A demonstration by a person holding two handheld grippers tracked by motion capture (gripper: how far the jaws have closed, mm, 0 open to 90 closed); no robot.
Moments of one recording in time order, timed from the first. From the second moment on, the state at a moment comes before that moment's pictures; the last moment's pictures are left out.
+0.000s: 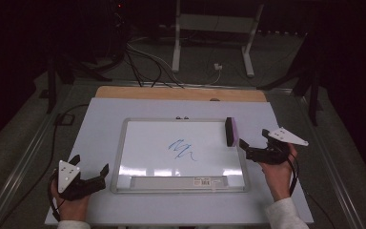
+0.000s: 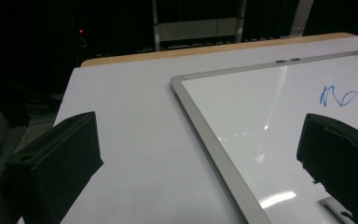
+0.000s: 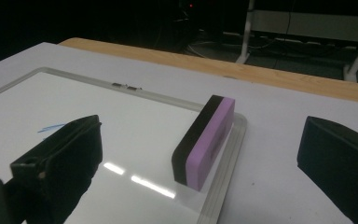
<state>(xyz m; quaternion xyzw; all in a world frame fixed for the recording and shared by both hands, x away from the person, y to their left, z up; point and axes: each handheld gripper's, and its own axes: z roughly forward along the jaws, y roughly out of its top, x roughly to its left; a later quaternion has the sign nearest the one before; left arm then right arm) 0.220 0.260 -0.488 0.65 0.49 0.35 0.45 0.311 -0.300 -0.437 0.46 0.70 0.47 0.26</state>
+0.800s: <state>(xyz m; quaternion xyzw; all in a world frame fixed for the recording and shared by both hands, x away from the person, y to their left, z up) 0.220 0.261 -0.488 0.65 0.49 0.36 0.45 0.350 -0.281 -0.437 0.47 0.72 0.46 0.25</state>
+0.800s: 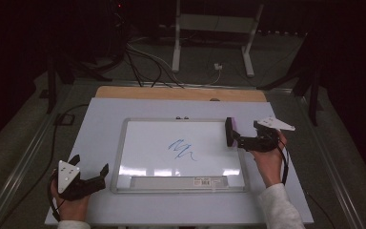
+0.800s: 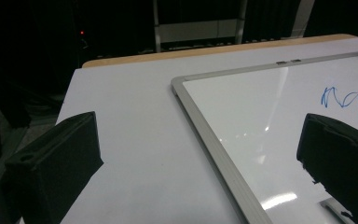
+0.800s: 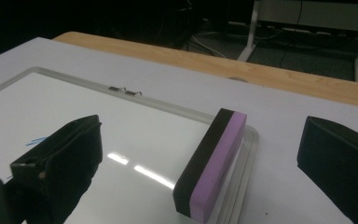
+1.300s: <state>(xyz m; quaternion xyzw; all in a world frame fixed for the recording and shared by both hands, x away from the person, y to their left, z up) 0.220 0.260 -0.489 0.65 0.49 0.36 0.45 0.377 -0.284 -0.456 0.50 0.72 0.43 0.24</state>
